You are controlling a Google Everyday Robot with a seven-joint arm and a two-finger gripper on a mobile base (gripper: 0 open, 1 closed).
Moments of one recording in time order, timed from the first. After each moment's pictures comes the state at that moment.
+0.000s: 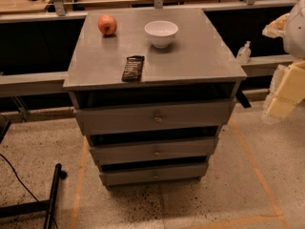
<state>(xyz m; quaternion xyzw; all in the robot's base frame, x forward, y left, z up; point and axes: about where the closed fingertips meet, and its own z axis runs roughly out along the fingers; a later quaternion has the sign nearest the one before) 0.437 -0.209 1.000 -0.60 0.77 -0.06 0.19</state>
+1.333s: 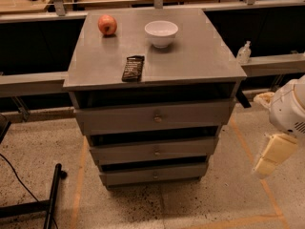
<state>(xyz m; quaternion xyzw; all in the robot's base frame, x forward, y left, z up) 0.411 -0.235 0.857 -0.58 0.80 0.01 0.16</state>
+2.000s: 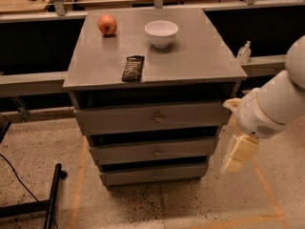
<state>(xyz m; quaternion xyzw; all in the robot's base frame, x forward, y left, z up) 0.437 -0.187 0.816 -0.60 0.77 0.06 0.18</state>
